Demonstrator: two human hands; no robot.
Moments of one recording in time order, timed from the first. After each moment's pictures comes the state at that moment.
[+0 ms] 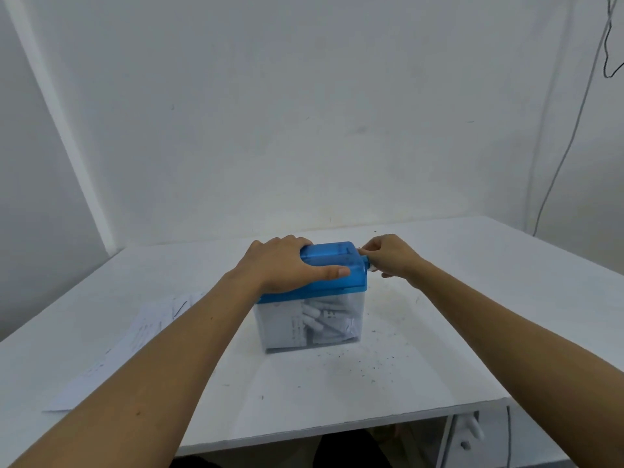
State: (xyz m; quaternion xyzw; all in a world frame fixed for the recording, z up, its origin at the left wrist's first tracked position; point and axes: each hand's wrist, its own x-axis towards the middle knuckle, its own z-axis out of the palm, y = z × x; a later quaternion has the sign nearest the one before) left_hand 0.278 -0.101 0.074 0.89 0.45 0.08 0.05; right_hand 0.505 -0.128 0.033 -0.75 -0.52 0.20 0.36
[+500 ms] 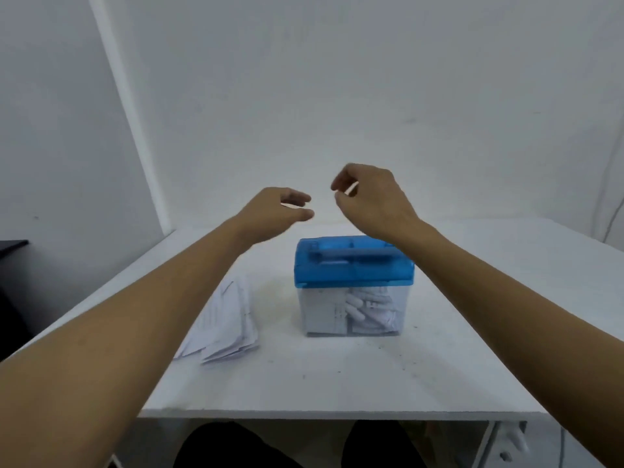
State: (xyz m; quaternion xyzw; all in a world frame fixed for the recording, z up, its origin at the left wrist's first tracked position) left_hand 0.209 -0.082 0.119 0.79 0.45 0.31 0.28; right_hand 0.390 -0.135 0.119 -0.60 -0.67 -0.02 0.44
